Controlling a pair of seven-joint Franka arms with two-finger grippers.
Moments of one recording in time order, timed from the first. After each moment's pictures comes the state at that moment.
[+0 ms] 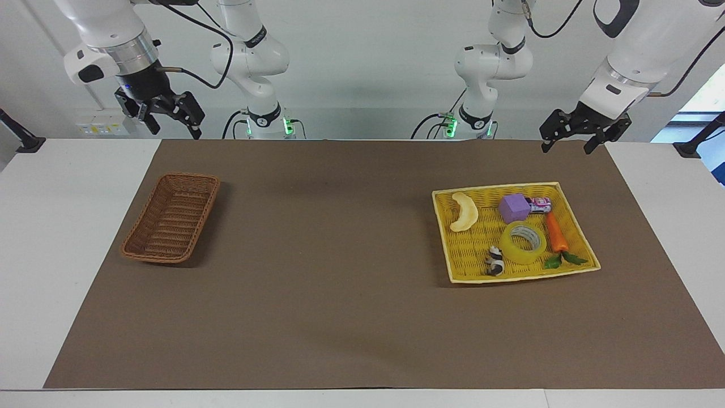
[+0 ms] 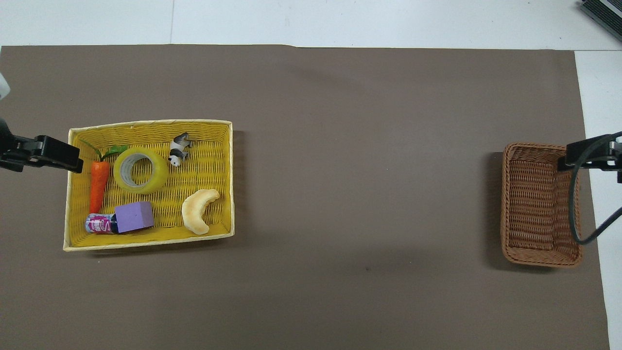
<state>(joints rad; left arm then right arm) -0.08 0.03 -0.01 -1.47 -0.02 1.43 0.00 0.04 -0.03 -0.09 -1.51 0.03 1.46 0.16</state>
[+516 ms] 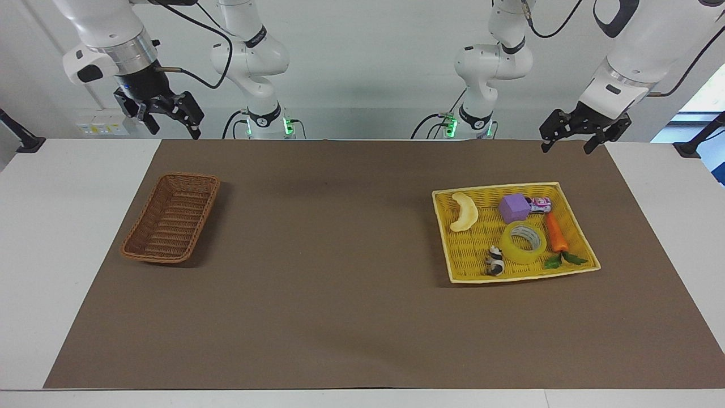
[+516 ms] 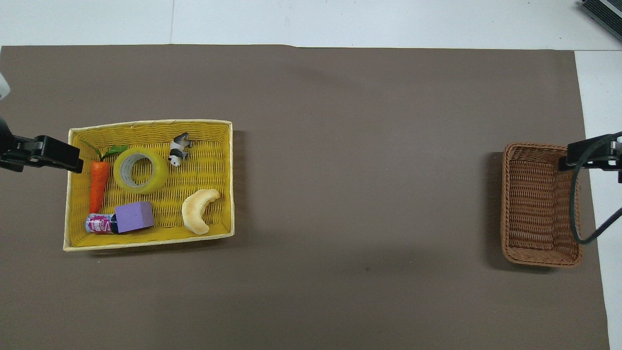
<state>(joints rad) -0.08 0.03 -0.01 -1.47 -0.02 1.43 0.00 0.04 -0.03 -0.09 -1.51 0.03 1.46 0.16</state>
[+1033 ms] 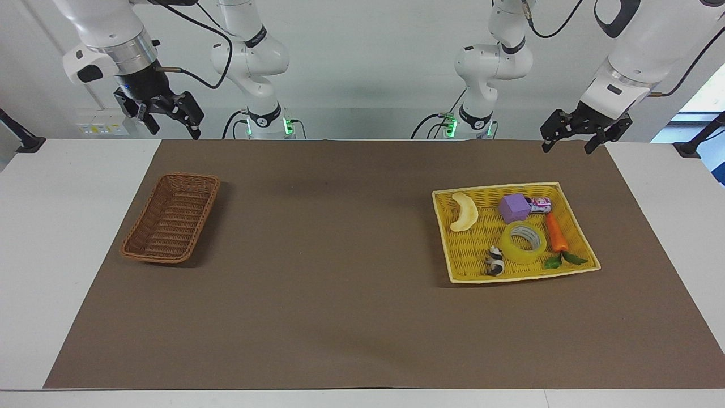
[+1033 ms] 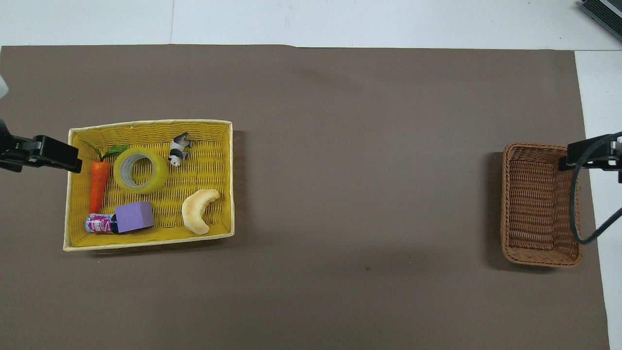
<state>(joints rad) -0.08 0.03 0.00 -1.47 -0.02 1.43 0.00 0.04 -0.03 -0.09 -1.51 0.03 1.46 0.16</state>
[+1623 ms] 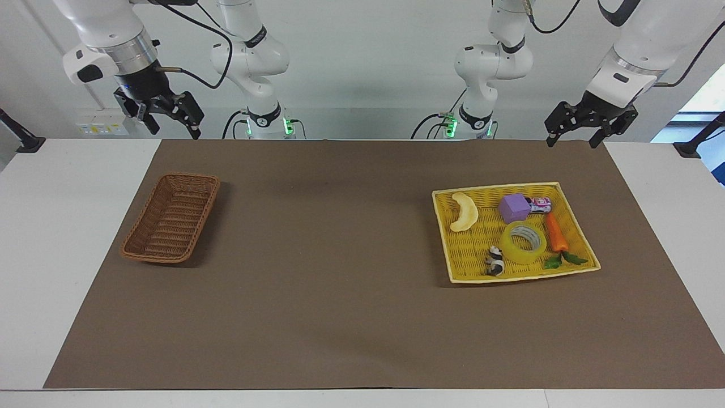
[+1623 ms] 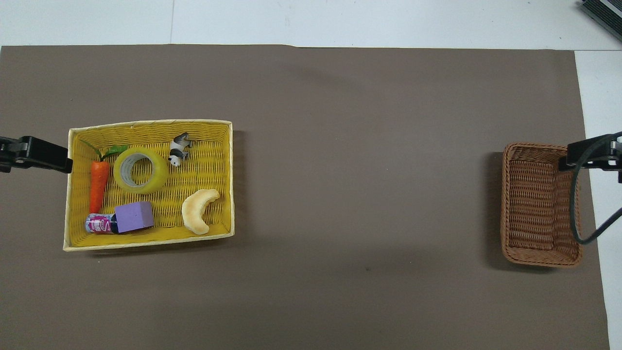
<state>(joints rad) -0.07 0.01 0.00 -1.47 -0.02 1.44 0.00 0.04 -0.03 -0.09 -1.51 0.03 1.46 0.16</state>
